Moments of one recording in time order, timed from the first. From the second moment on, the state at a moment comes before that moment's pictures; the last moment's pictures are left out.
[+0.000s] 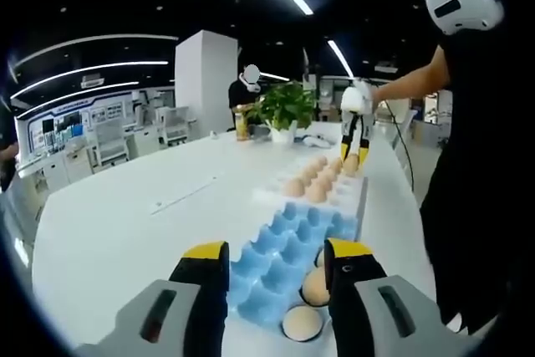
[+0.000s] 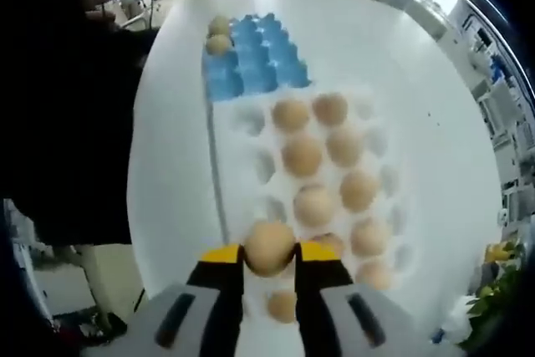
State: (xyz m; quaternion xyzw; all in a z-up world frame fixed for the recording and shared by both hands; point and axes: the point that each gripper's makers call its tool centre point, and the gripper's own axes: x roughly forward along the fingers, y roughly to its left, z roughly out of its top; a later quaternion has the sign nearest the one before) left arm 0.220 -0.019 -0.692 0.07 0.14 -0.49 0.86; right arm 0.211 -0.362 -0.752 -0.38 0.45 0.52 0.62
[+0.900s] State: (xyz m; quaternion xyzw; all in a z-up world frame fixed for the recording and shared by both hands) left arm 0.218 -0.015 -0.691 0.08 0.14 -0.48 0.86; right arm 0.198 -0.272 -0.756 -0.37 0.39 0.59 0.60
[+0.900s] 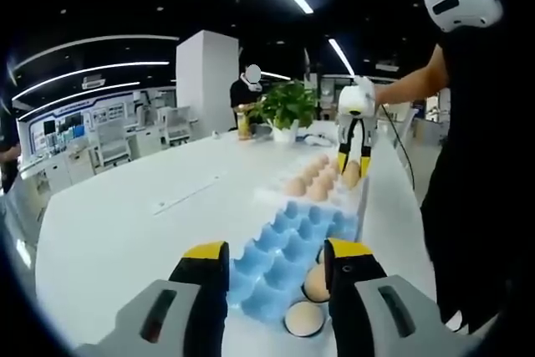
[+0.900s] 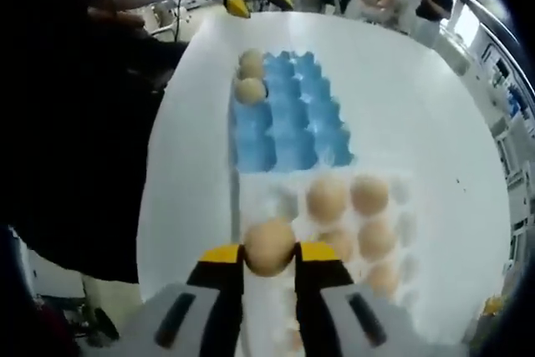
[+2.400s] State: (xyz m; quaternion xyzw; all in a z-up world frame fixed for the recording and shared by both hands) left arm 0.216 -0.011 -0.691 0.08 0.15 -0.48 0.86; right arm 0.183 -0.143 -0.775 -0.35 0.33 0.69 0.55
